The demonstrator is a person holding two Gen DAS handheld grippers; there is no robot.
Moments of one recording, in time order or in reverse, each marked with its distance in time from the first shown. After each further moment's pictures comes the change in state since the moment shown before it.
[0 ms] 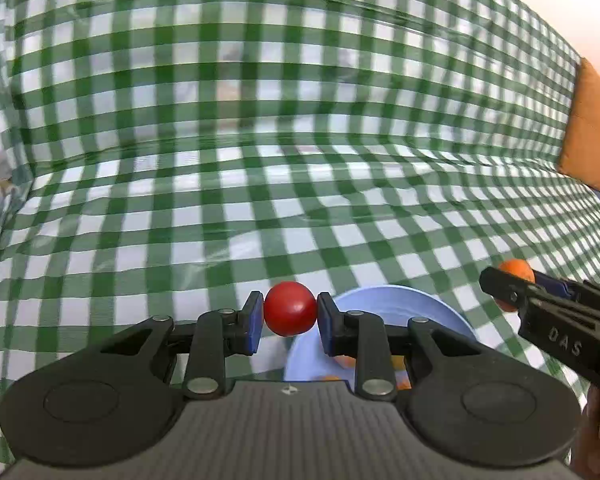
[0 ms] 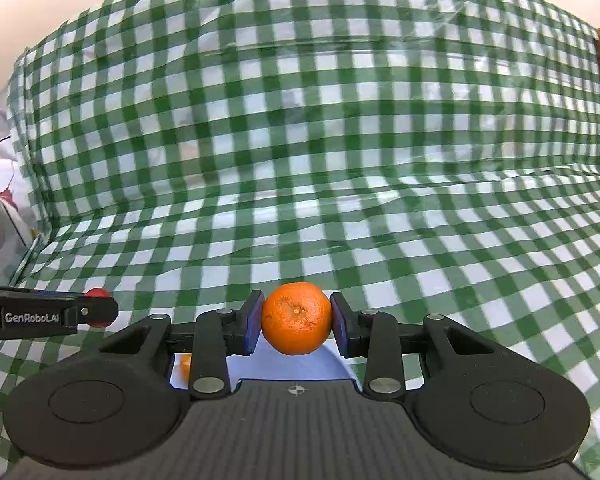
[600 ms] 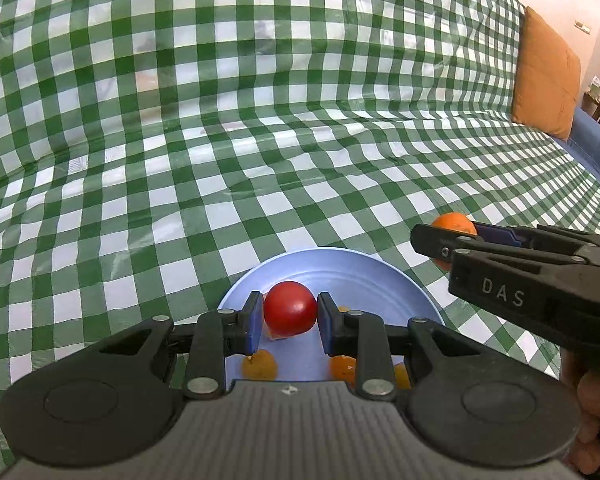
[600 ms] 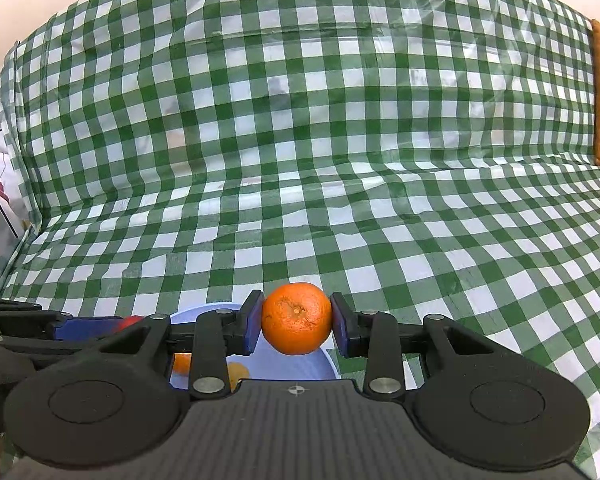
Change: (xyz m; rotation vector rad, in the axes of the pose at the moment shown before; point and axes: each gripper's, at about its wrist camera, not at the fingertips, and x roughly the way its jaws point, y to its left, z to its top) left arm 0.009 -0.045 -0.018 0.137 0.045 -0.091; right arm 0.000 -0.009 -0.004 0.003 0.044 -0.014
